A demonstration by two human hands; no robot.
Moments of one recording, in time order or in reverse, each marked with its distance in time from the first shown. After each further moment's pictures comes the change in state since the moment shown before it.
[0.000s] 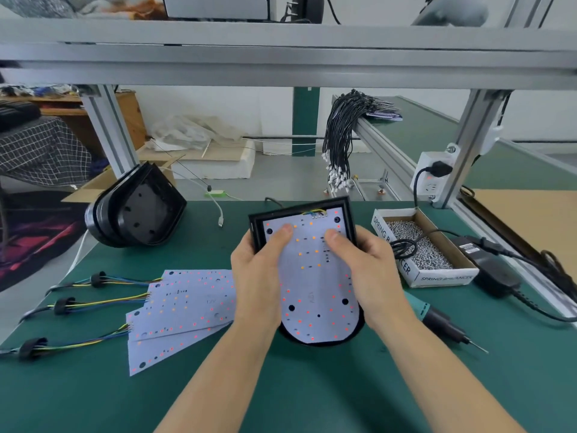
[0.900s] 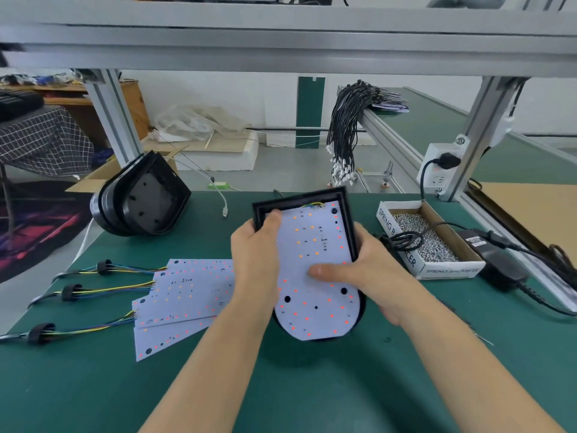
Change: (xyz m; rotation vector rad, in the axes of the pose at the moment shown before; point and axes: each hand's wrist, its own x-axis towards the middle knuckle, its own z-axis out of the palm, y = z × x) left_hand 0.017 0.001 -0.004 0.213 0.147 -0.097; right_hand 0.003 0.007 -0.014 -0.121 -0.265 0.169
